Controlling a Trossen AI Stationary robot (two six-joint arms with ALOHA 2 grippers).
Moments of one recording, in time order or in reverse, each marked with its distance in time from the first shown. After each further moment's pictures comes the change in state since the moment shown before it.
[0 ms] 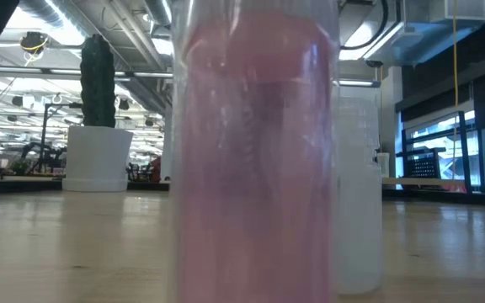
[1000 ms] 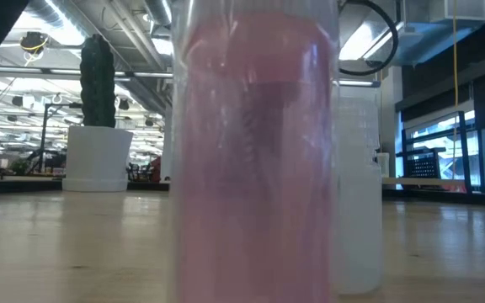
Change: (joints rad) left arm -0.001 0.082 -0.019 0.086 -0.004 -0.026; right arm 0.000 0.000 0.000 0.017 0.000 0.000
